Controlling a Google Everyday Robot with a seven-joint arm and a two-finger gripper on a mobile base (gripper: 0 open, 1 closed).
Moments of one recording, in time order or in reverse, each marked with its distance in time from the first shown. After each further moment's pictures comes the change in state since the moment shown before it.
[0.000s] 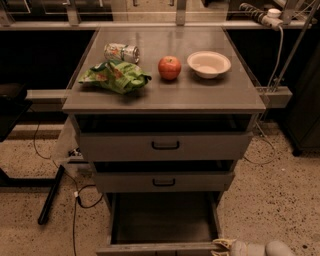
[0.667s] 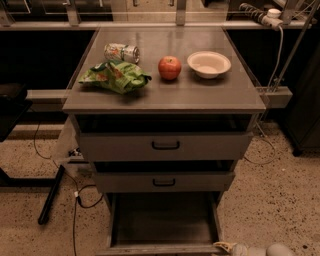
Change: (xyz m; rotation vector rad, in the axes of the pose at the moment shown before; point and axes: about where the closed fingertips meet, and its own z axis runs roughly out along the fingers) arm -0.004 0.010 -0.004 -0.012 -0.006 0.004
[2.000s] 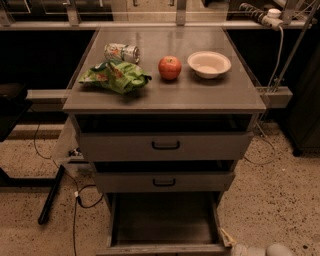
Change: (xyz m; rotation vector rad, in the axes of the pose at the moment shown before) arm 0.000 0.000 0.000 0.000 0.000 0.000
